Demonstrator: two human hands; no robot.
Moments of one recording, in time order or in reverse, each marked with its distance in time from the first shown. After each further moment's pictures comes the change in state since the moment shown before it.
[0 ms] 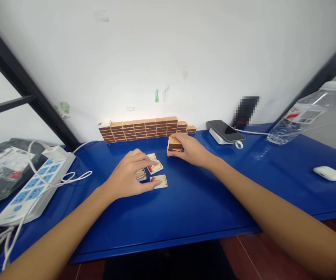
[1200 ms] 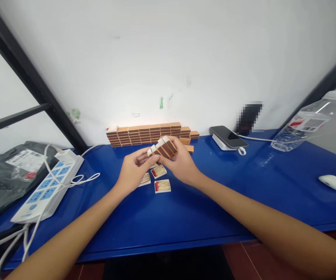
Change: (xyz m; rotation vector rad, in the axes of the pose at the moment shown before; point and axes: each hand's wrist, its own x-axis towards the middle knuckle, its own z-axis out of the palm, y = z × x) left_hand 0.020 0.006 0.009 -0.833 0.299 -0.623; right_hand 0.004 -0.085 0.030 0.892 0.217 0.118
